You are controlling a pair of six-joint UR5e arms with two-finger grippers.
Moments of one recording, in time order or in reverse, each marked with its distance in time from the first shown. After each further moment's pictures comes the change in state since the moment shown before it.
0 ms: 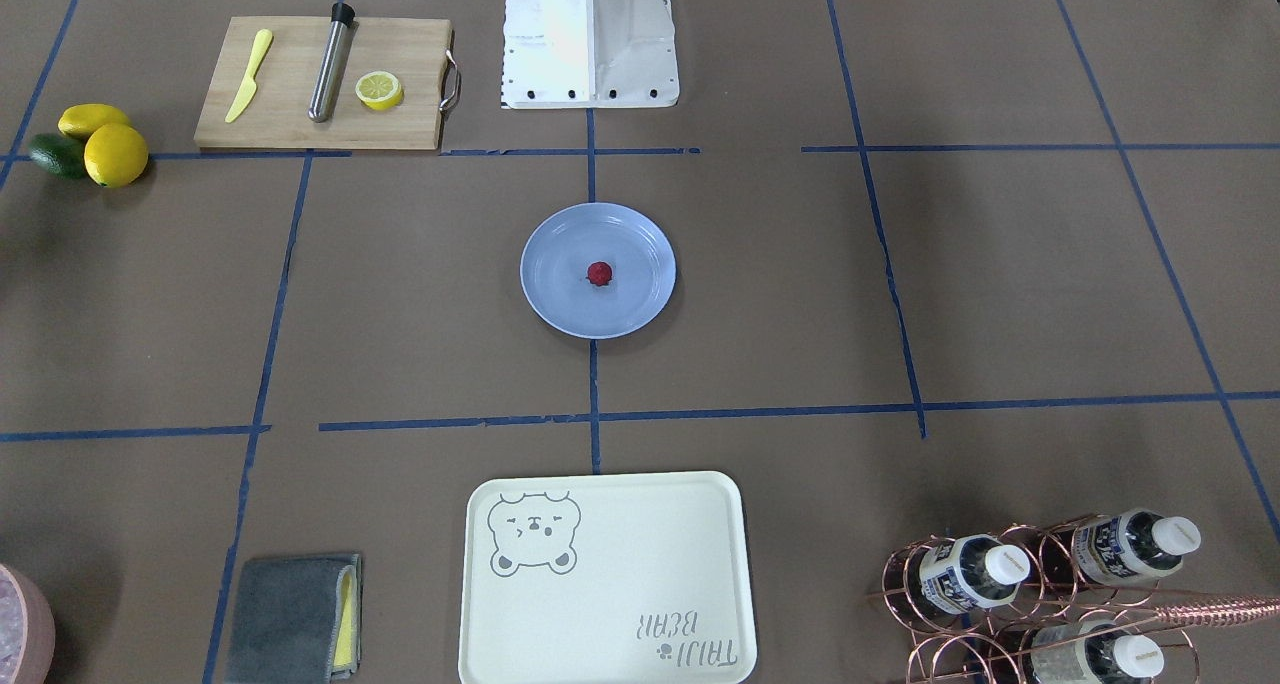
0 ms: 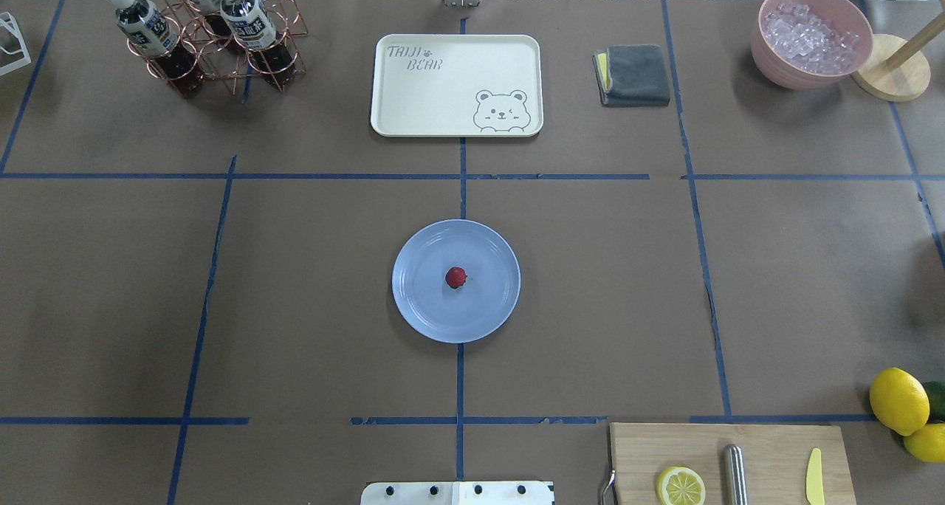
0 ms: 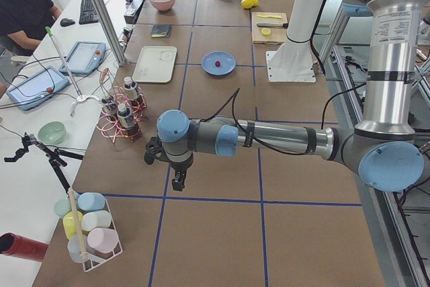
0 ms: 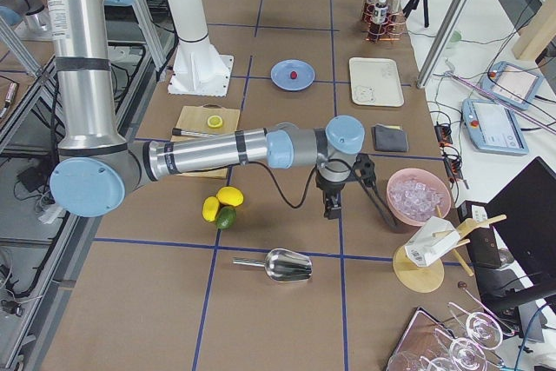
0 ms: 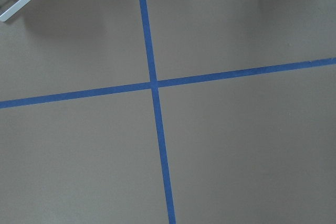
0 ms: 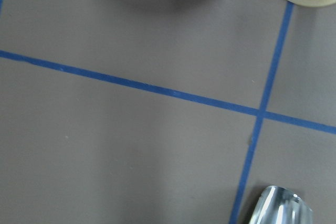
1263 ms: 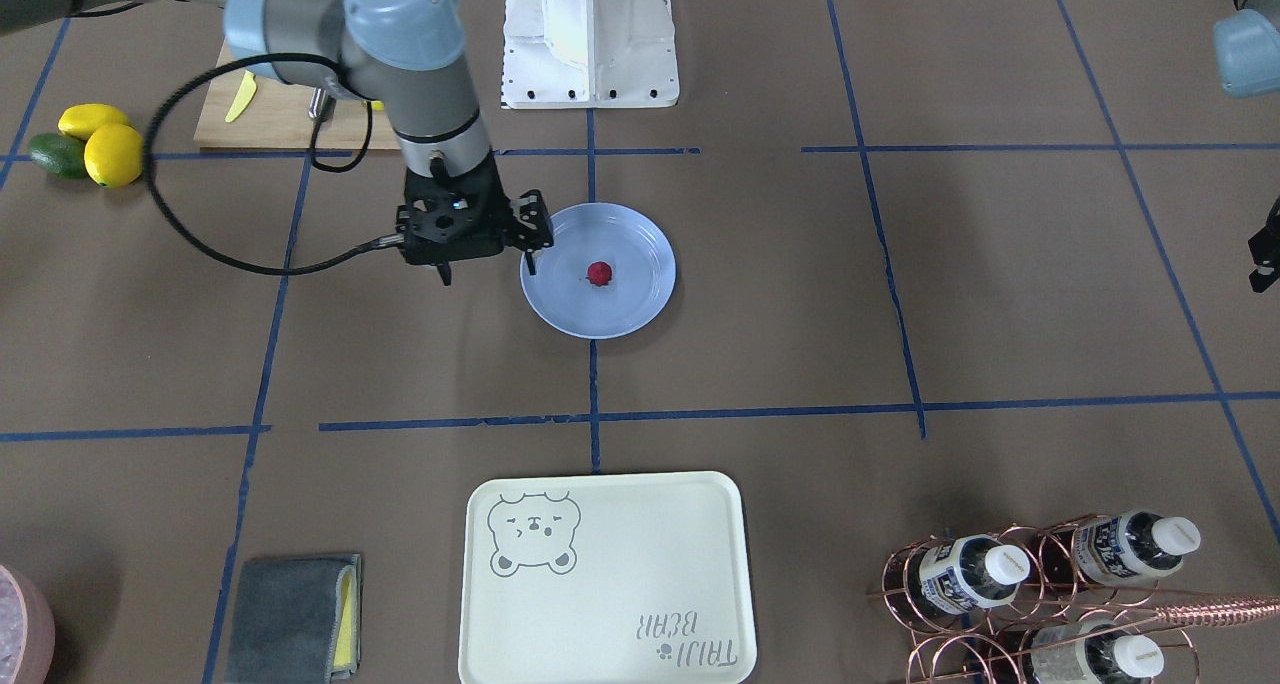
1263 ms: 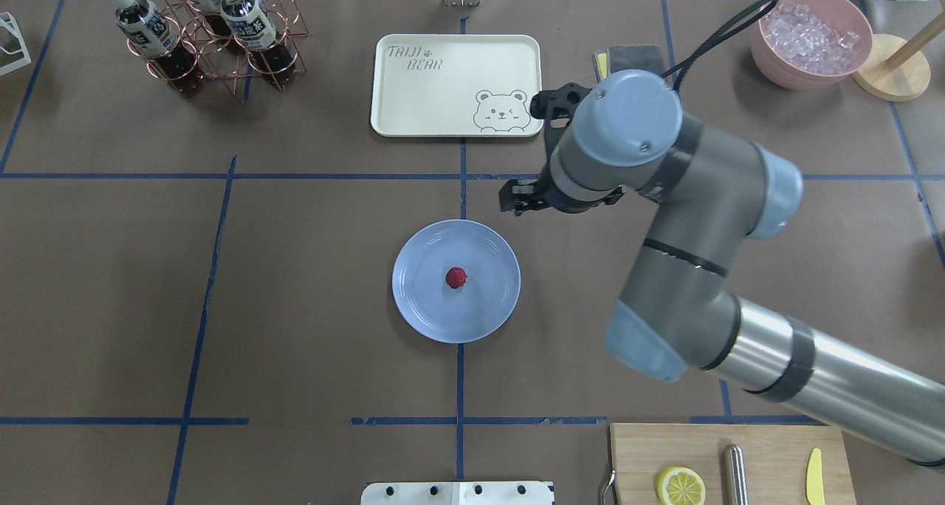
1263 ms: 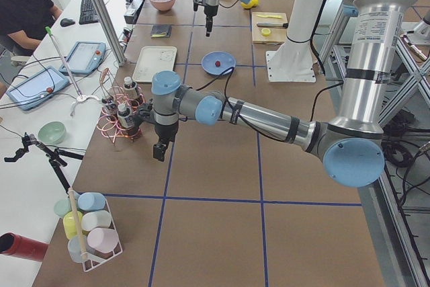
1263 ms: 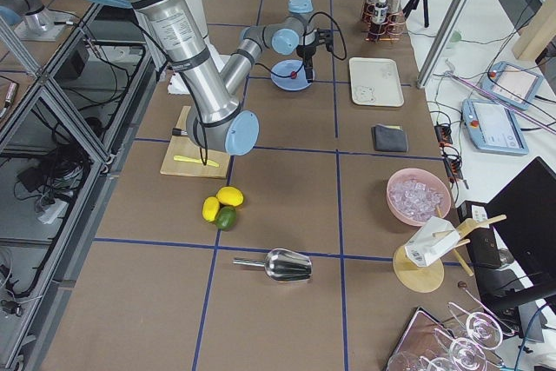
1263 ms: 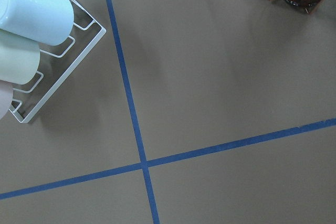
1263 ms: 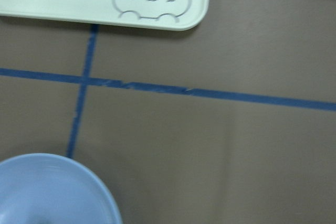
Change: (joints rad) left arm 0.116 -0.108 -0.050 -0.038 0.172 -0.093; right arm -0.809 0.520 0.163 0.036 -0.488 1.076
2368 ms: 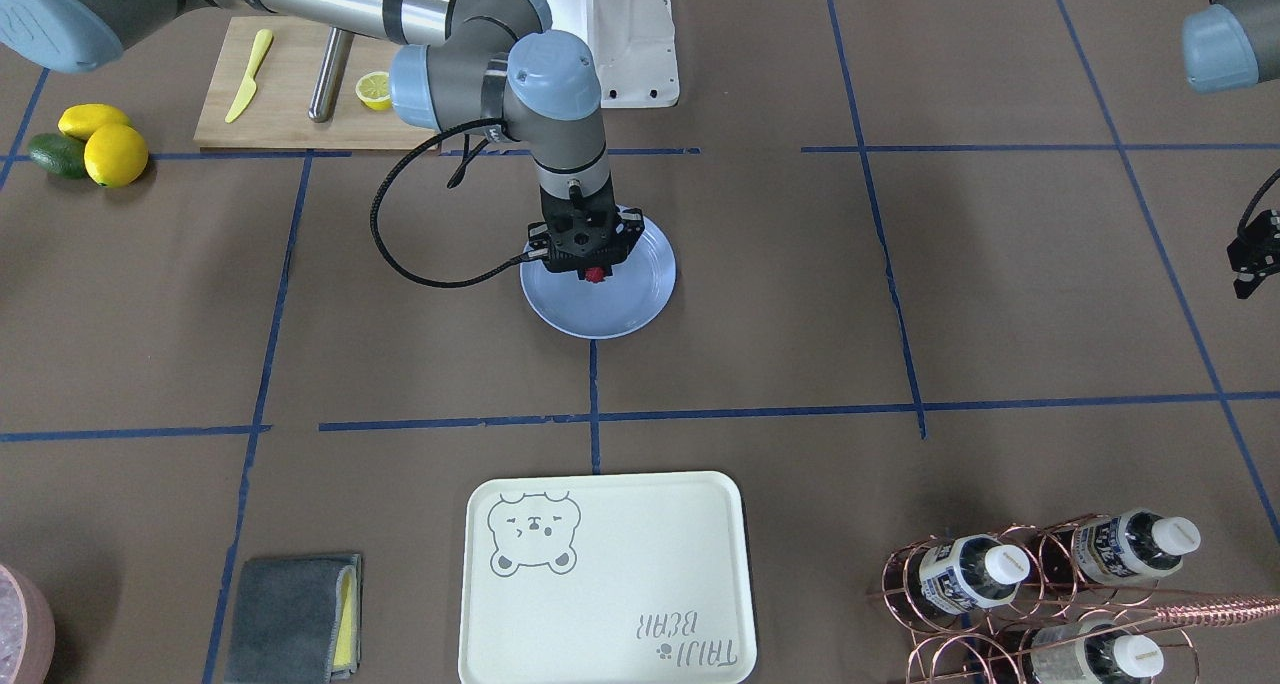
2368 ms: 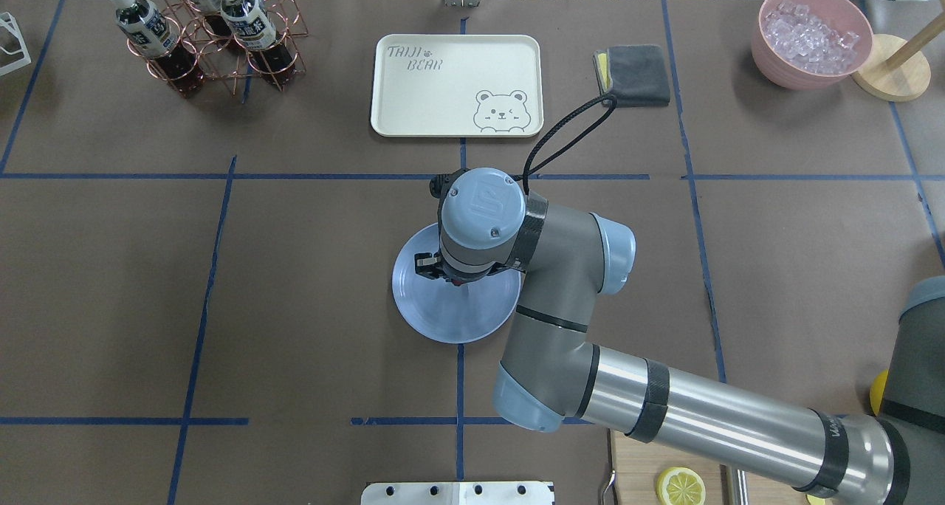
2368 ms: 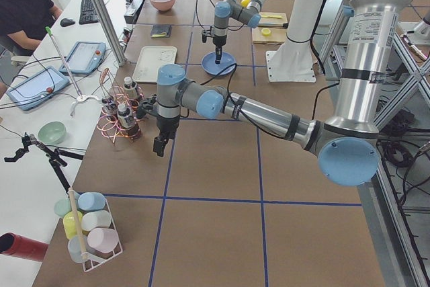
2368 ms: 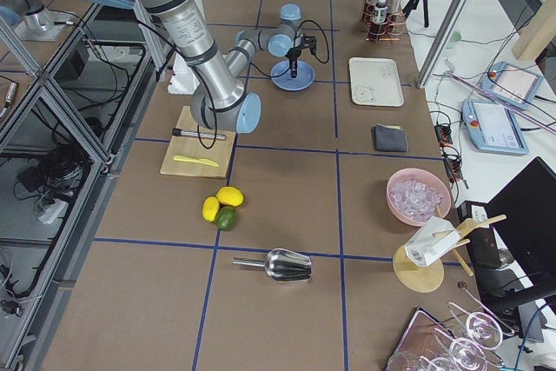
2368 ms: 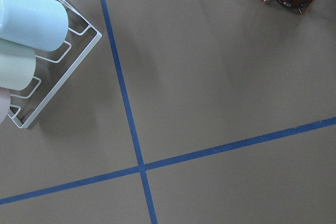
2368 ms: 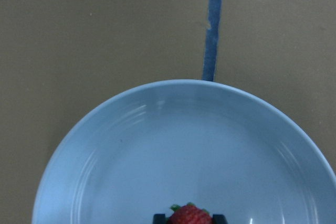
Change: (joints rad) left arm 0.087 -0.009 -0.060 -0.007 0.158 -0.089; right arm -0.232 0.237 -0.364 0.192 -0.061 0.234
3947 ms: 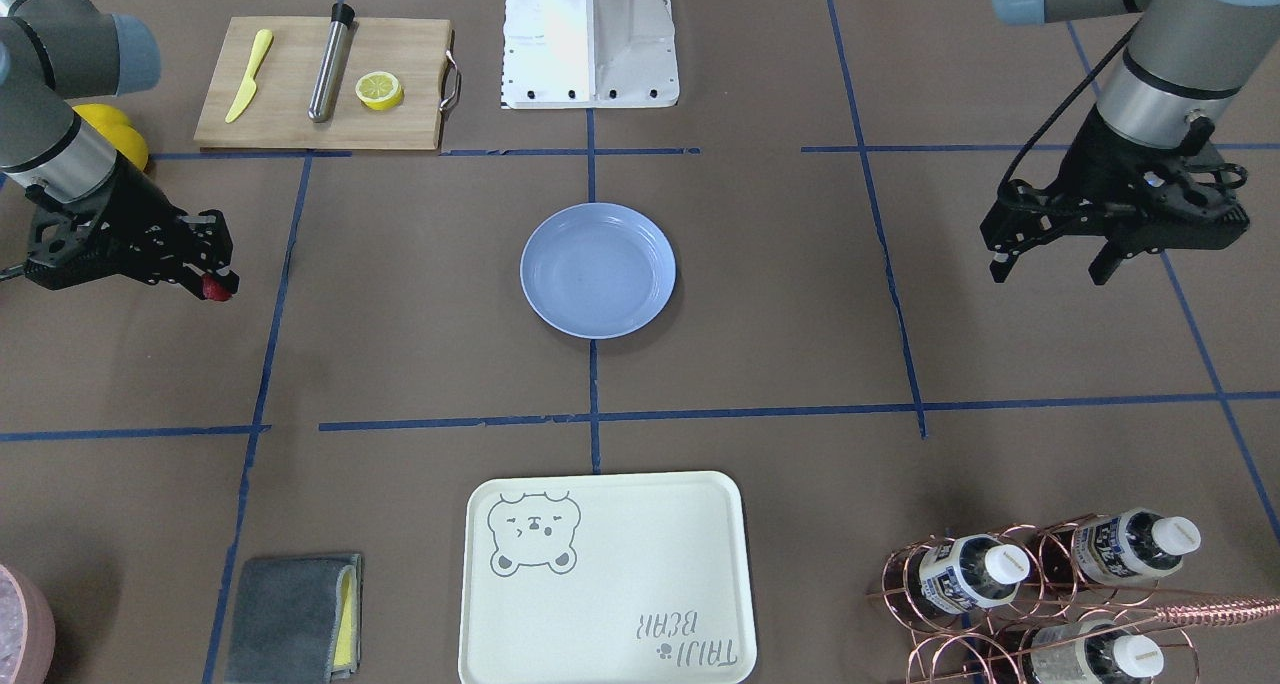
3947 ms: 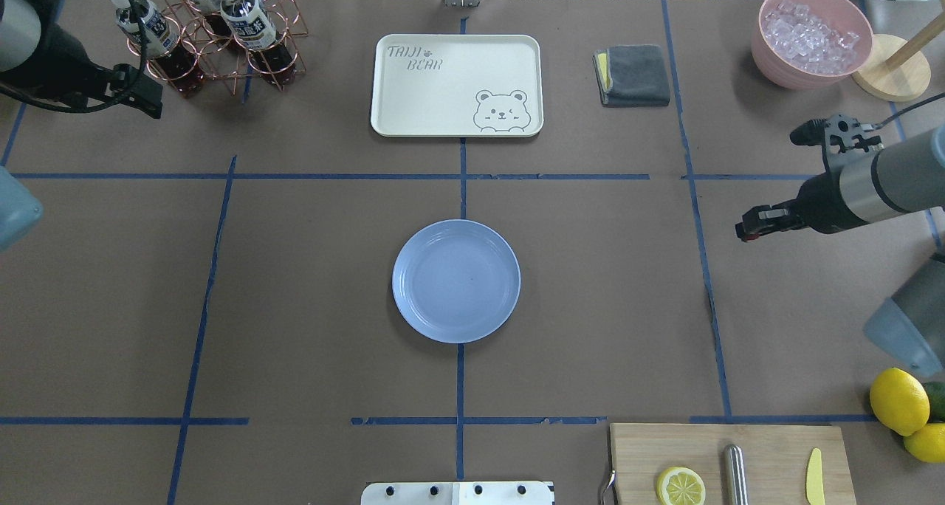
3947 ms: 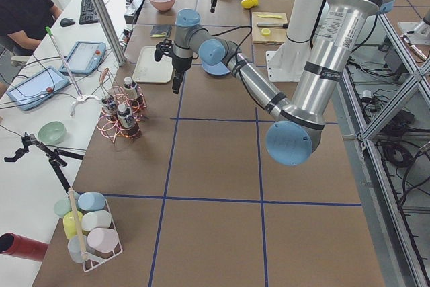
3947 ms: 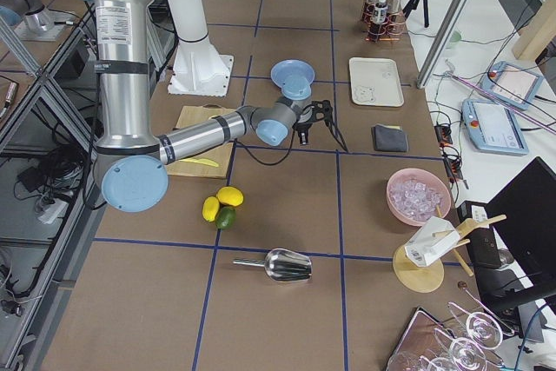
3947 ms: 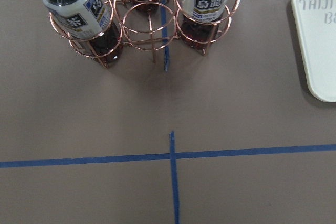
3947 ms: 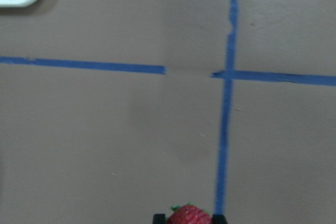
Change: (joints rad) left arm 0.226 -0.201 -0.179 0.135 0.010 -0.453; right arm 0.437 -0.695 0.357 0.399 0.348 -0.234
